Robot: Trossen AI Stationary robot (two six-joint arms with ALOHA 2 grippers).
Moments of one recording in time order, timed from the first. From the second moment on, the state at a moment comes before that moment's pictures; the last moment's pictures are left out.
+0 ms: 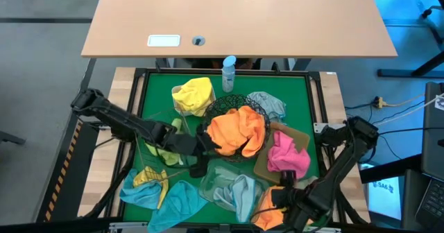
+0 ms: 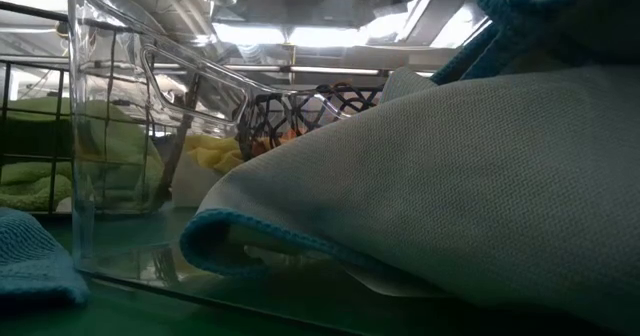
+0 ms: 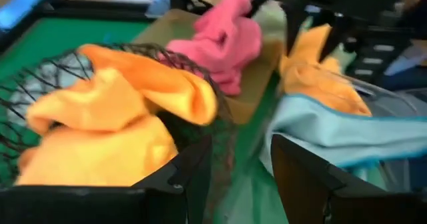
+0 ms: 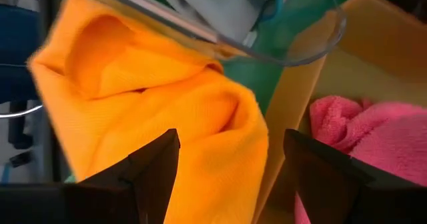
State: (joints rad) left arm -0.36 1.47 1.11 -0.19 -0.32 -0.28; right arm 0.93 1.79 1.39 -1.08 0.28 0.88
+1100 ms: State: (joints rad) left arm -0.56 1.47 1.11 -0.19 -0.37 -0.29; right arm 0.92 1.70 1.28 -0.94 0.07 0.89
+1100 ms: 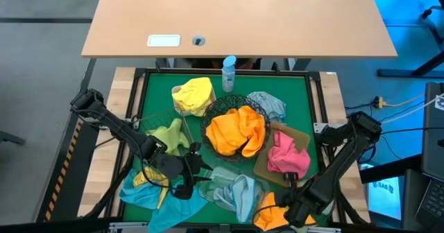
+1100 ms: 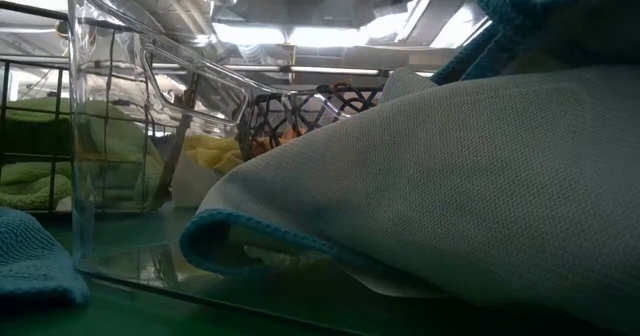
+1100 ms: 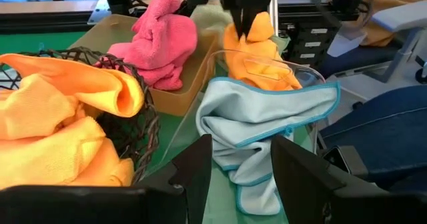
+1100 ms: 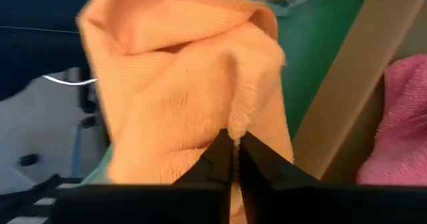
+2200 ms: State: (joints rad) left arm -0.56 1.47 1.11 -0.19 -0.41 -0.29; right arm 0.46 1.35 1.83 -0.84 0.44 0.26
